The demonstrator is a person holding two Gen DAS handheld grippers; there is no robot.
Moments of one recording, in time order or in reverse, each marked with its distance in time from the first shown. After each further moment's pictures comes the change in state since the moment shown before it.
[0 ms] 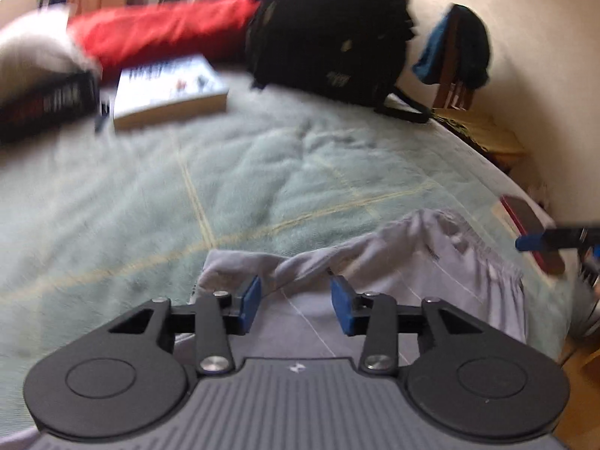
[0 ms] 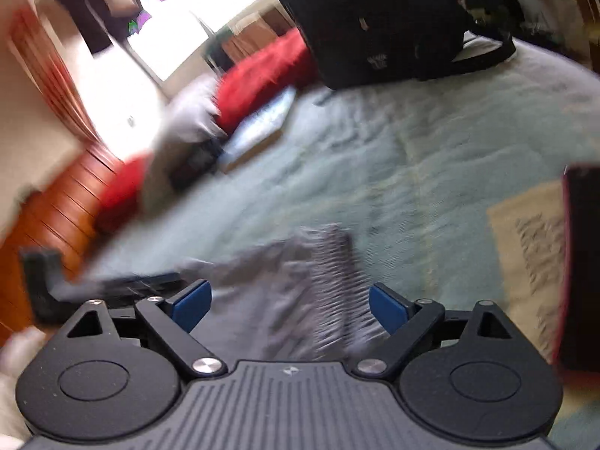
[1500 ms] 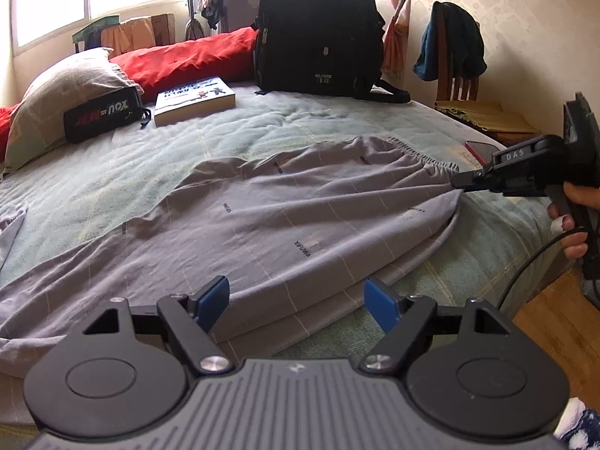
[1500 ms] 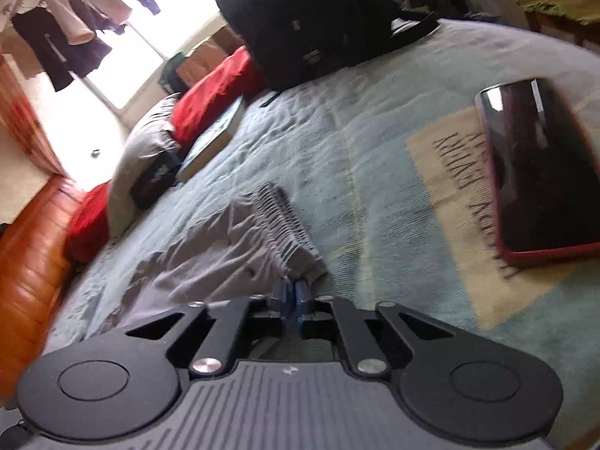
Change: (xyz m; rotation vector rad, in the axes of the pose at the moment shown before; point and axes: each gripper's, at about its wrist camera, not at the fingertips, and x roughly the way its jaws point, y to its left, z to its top) left arm -0.087 -0.087 -0.118 0.024 -0.081 0.168; right arm -0.015 -0.023 -0.050 0.067 -0.075 -0.184
